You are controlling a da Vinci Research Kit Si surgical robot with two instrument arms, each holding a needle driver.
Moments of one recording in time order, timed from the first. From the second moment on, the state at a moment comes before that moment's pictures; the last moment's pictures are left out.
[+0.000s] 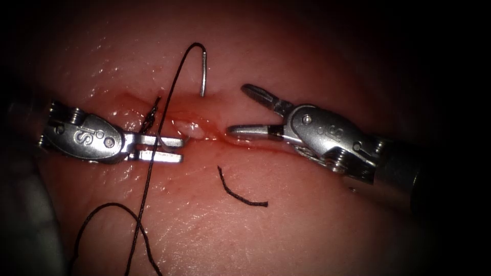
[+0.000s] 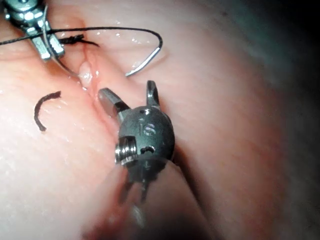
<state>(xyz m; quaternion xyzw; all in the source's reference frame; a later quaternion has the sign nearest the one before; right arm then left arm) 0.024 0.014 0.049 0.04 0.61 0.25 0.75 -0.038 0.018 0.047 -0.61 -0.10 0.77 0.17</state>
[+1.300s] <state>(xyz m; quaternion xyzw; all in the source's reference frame) 0.024 0.013 0.049 0.03 0.62 0.24 0.75 -0.036 0.017 0.038 -0.61 -0.41 0.58 0.35</state>
